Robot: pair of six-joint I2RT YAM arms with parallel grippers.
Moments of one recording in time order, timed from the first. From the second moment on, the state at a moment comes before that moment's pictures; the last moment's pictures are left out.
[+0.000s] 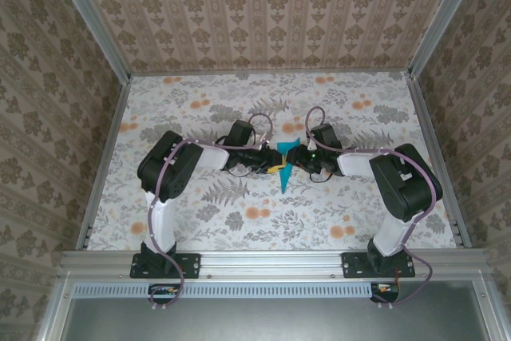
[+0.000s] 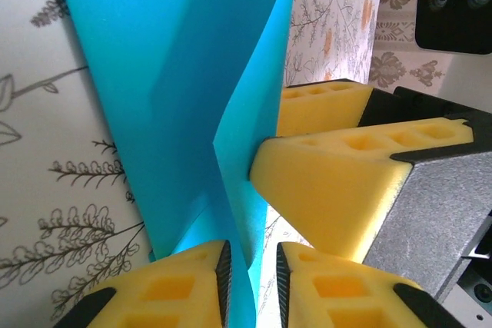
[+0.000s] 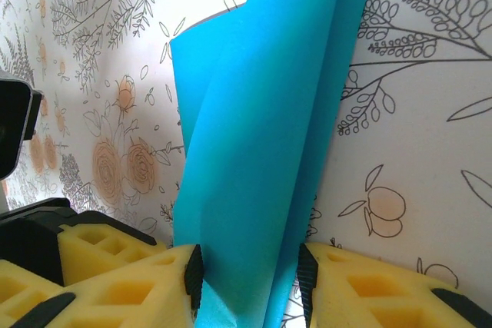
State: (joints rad) left arm -0.63 2.05 1.02 0.27 0.89 -0.90; right arm 0.37 1.75 0.78 0.10 -0.37 0.77
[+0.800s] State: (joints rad) left arm -0.64 2.08 1.04 0.22 0.84 -0.83; right arm 0.34 1.70 0.81 -0.01 -0.37 0.75
